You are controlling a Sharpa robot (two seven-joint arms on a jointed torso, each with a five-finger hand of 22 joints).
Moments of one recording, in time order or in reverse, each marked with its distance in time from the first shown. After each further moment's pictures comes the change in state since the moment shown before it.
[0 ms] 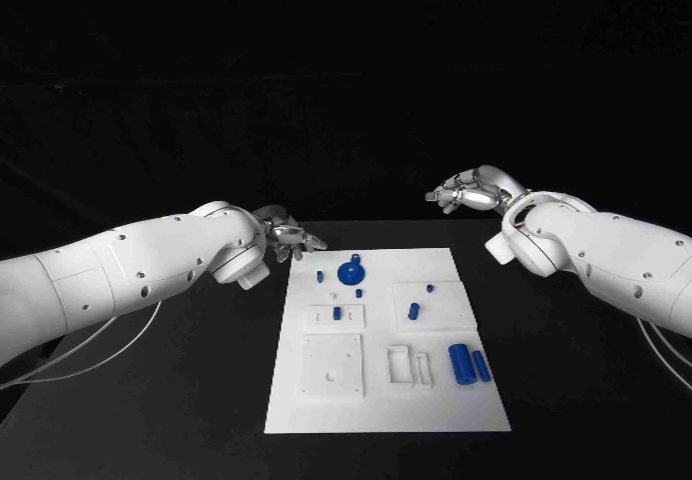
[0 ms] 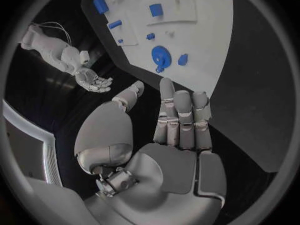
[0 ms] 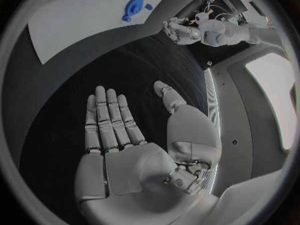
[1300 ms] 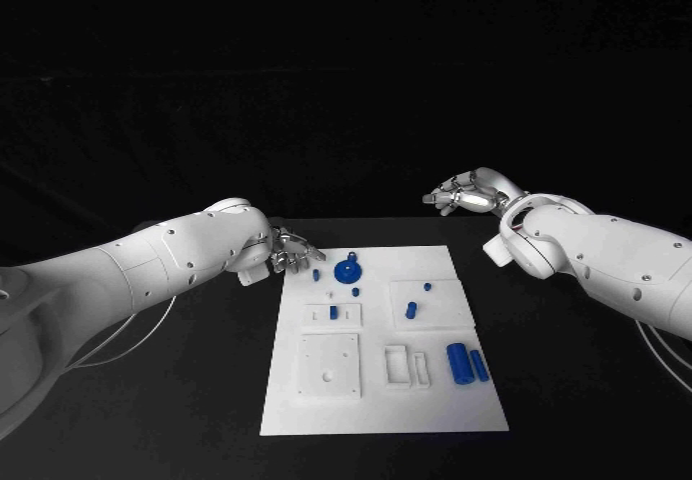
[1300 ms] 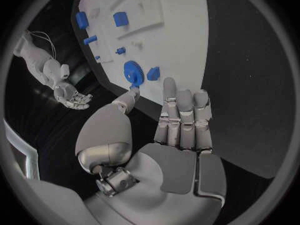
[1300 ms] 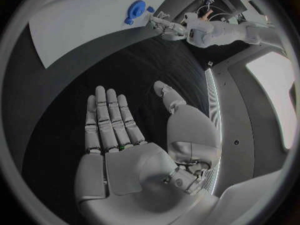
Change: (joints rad) left arm -0.029 0.182 -0.001 -0.333 -0.060 0.282 -0.014; left_hand -0.063 0.026 -0.052 0.124 -0.029 -0.039 0.020 -0.005 -0.034 -0.040 0.025 -0.031 -0.021 -0.043 0.024 -0.024 0.004 -0.015 -0.039 0.011 -0.030 0.005; right arm -0.001 -0.003 0.000 0.014 0.002 0.000 0.001; right_hand 0.000 0.000 0.000 0.000 0.000 0.001 -0.001 0.000 -0.001 0.000 0.000 0.000 -0.003 0.000 0.000 0.000 0.000 0.000 -0.007 0.000 0.000 0.002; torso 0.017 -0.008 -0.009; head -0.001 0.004
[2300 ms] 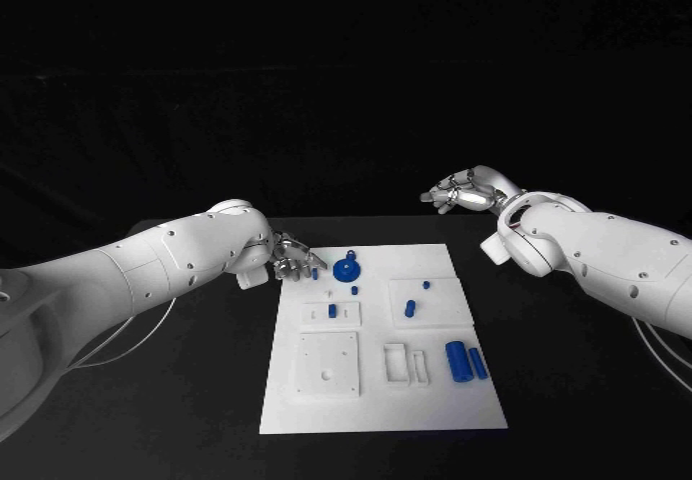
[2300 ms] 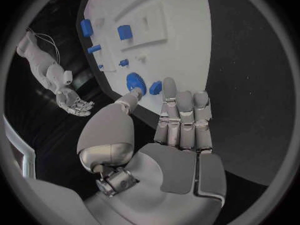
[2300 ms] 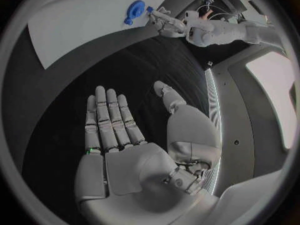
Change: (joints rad) left arm -0.008 0.005 0.002 0.001 0.011 0.082 0.003; left_hand 0.050 0.064 -0.043 -0.038 0.000 0.008 -0.003 0.007 -0.020 0.000 0.000 0.012 0.000 -0.004 -0.003 0.011 0.011 0.000 -0.003 0.004 0.000 0.014; right arm 0.000 0.003 0.000 0.000 0.000 0.000 -0.001; right_hand 0.000 0.000 0.000 0.000 0.000 0.000 0.000 0.000 -0.001 0.000 0.000 0.000 -0.002 0.000 0.000 0.000 -0.001 0.000 0.000 0.000 0.000 0.002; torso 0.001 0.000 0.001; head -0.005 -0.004
